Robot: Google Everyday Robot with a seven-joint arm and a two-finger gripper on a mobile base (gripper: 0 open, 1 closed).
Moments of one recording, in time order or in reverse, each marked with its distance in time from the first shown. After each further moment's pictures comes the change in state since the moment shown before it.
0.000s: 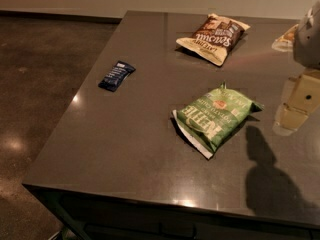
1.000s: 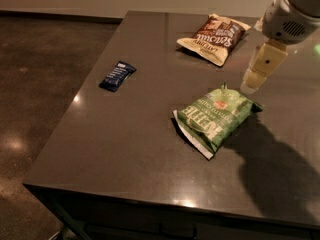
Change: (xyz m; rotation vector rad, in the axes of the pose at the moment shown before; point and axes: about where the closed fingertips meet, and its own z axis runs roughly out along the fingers) arm -0.026 -0.096 0.043 0.044 -0.068 0.093
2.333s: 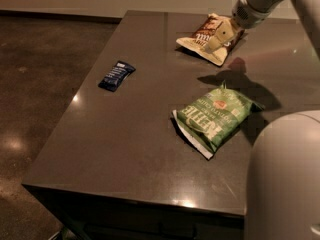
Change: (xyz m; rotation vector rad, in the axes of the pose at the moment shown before) arm -0.030 -0.164 0.111 0.107 -0.073 0.530
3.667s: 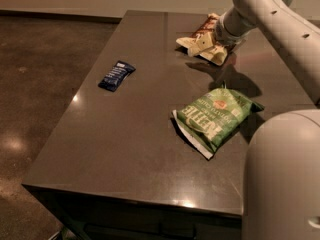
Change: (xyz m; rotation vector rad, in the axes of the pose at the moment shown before) arm -0.021 -0.009 0.088 0.067 -0.113 0.287
